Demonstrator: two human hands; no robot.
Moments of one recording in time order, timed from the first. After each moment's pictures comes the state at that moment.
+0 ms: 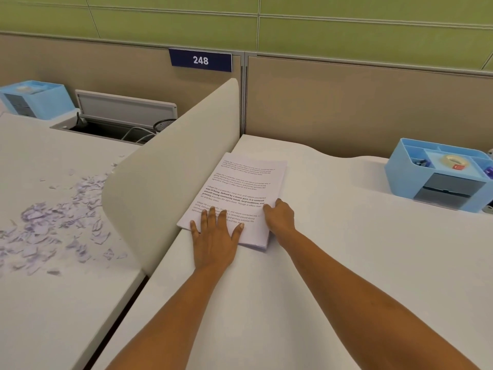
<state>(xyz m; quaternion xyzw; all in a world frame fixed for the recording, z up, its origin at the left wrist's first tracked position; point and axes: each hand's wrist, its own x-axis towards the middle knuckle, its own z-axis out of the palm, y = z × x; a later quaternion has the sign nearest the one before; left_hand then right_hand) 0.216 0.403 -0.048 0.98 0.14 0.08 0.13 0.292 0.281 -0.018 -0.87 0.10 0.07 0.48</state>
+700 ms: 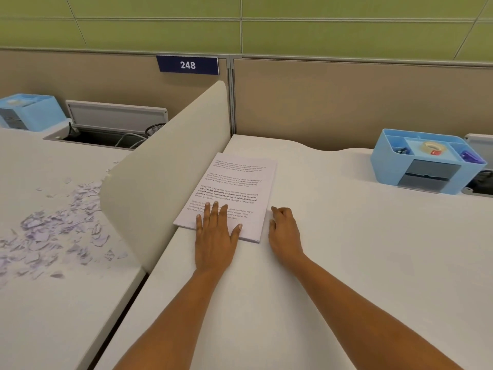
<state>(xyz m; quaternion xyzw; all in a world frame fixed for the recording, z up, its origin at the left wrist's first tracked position) 0.202 0.394 -0.047 0.98 0.05 0.15 0.14 0.239 0.244 -0.043 -0.93 -0.05 -0.04 0.36</state>
